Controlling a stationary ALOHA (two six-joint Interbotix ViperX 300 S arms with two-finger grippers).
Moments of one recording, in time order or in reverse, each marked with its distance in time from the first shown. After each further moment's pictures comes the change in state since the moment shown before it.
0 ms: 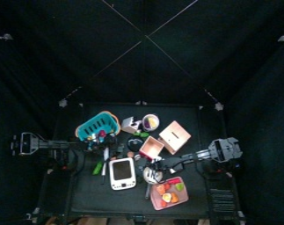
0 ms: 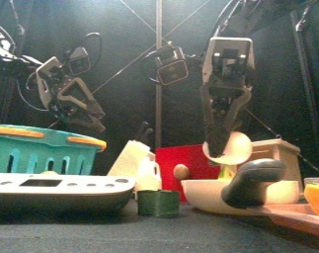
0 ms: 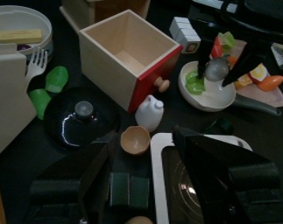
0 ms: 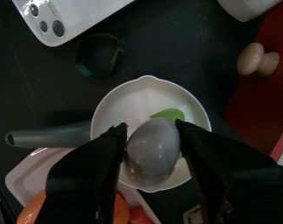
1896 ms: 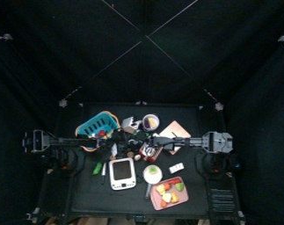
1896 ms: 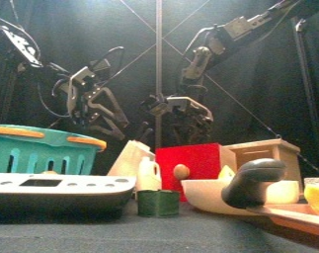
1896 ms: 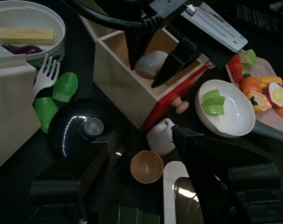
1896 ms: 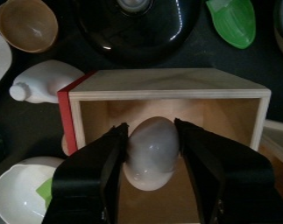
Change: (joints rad) left arm 0.032 0.167 -0.135 -0.072 0.008 0.002; right arm -0.342 0.095 -0.167 -0.087 0.206 0.003
